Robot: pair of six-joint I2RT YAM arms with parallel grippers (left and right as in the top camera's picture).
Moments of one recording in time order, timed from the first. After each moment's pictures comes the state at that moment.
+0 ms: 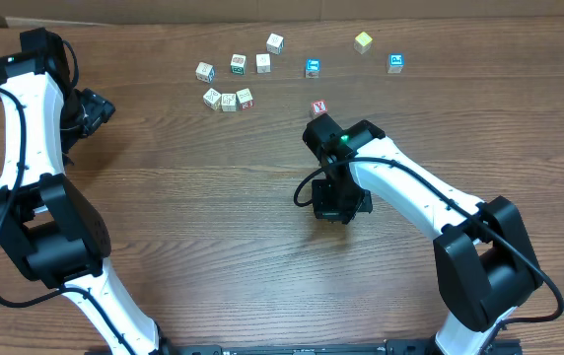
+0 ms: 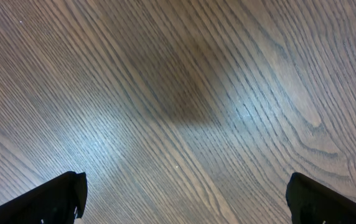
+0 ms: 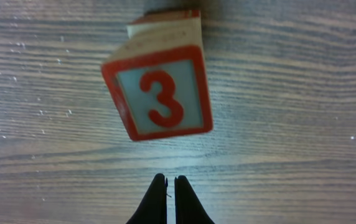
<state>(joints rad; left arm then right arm) 0.30 2.11 1.92 -1.25 -0.16 -0.70 0.56 1.88 1.35 -1.14 -0.12 0.51</state>
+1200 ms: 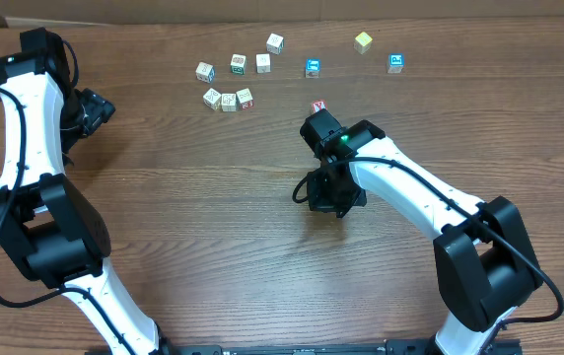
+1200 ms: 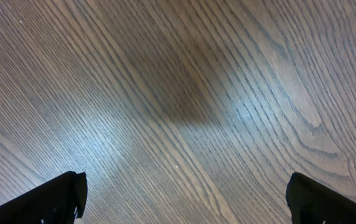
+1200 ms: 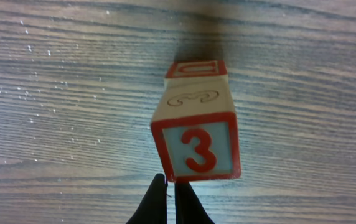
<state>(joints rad) 0.30 2.11 1.92 -1.25 -0.16 -0.70 0.56 1.88 1.35 -1.04 -0.12 0.51</state>
